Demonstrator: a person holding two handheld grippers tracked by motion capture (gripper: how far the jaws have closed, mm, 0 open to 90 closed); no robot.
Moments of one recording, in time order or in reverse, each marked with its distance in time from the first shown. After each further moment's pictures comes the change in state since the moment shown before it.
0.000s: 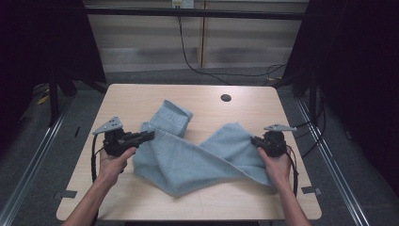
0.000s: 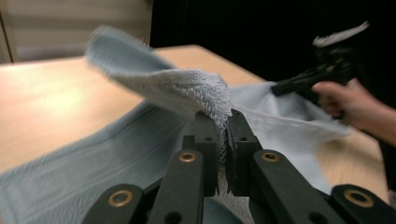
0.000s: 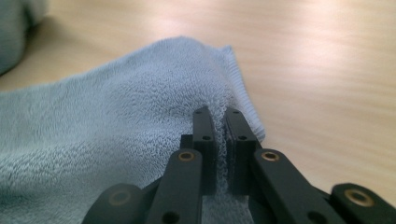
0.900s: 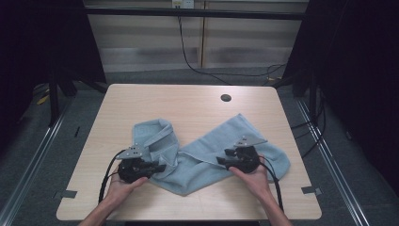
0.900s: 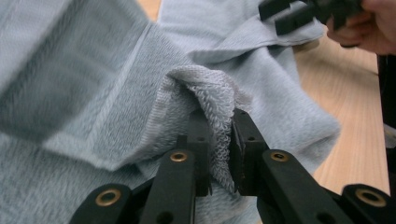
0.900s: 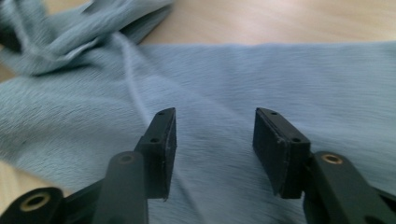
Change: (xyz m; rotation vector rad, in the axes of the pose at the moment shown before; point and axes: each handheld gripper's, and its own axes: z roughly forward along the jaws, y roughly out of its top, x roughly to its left) left arm -0.023 -0.079 0.026 0.295 -0.061 0.022; right arm 0.105 -0.020 0.007 0.048 0.353 -0.220
